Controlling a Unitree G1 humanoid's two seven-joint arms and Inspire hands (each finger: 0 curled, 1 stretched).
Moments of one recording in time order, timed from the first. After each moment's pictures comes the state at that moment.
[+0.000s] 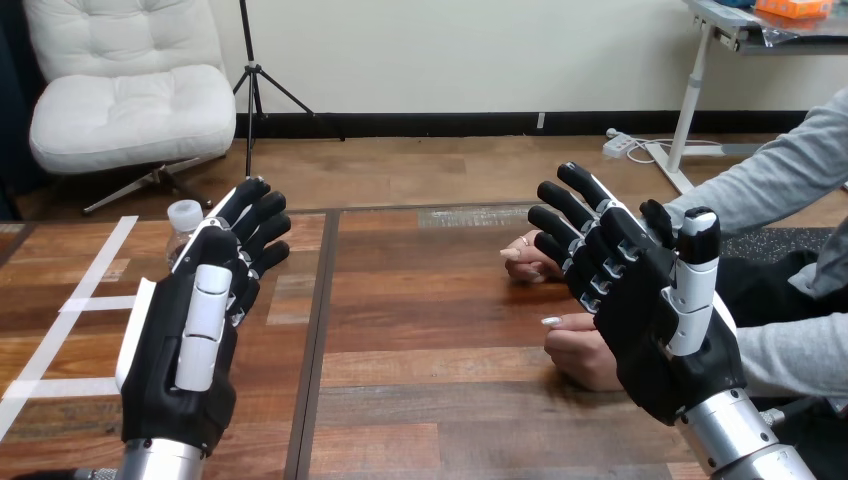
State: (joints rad) left arm 0.23 0.08 0.10 -0.15 -0.24 -0.30 -0.25; right arm 0.09 -0.15 -0.08 -0.13 0.43 -0.01 0.46
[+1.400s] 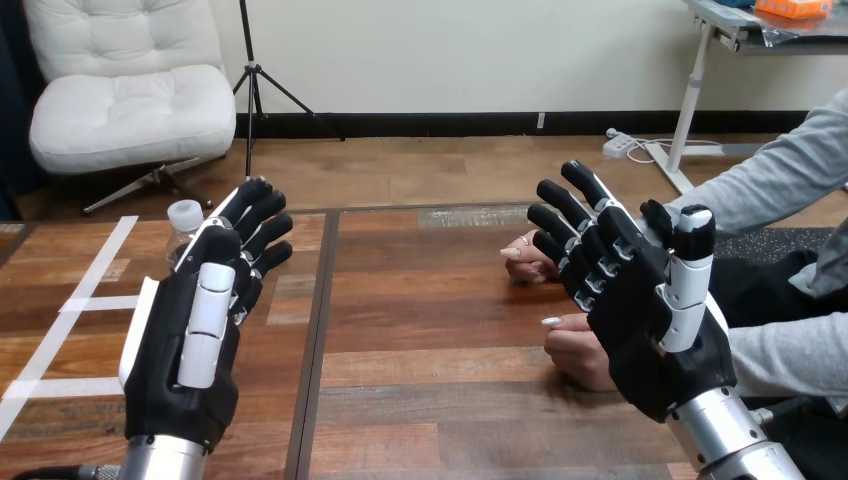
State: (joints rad) left arm 0.22 0.08 0.10 -0.12 -0.24 -0.31 -0.26; right arm 0.07 -0.12 -0.08 -0.10 0.43 -0.02 0.45
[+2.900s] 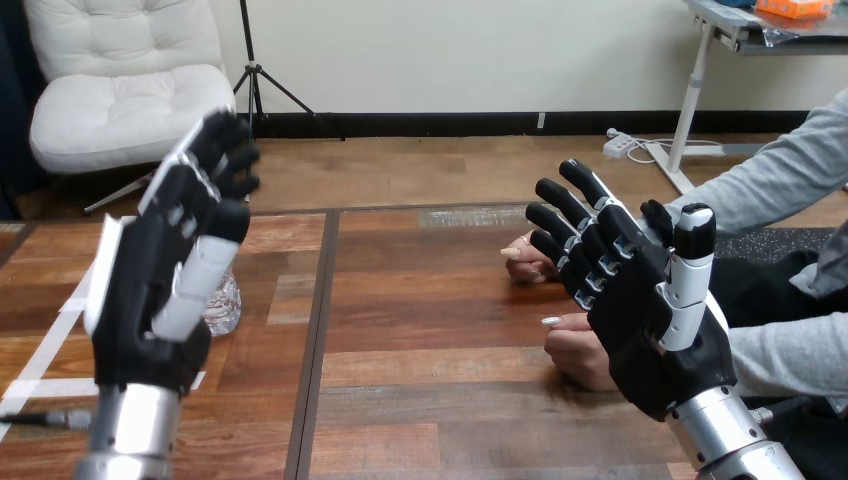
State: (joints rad) left arm 0.08 0.12 0.15 -0.11 -0.23 -0.37 -0.23; right arm 0.07 -0.12 -0.08 -0.10 0.43 -0.02 0.45
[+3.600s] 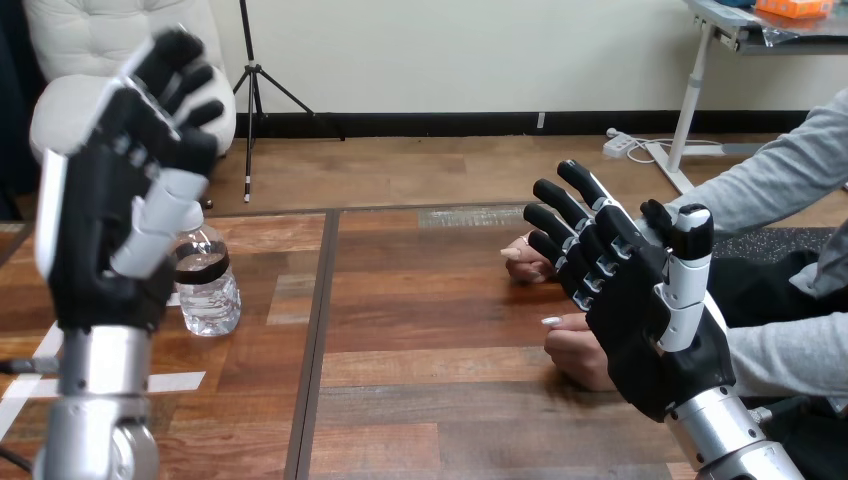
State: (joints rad) left arm -0.06 0.14 0.22 -0.08 -0.23 -0.39 -0.18; right arm 0.07 -0.12 -0.08 -0.10 0.43 -0.02 0.46
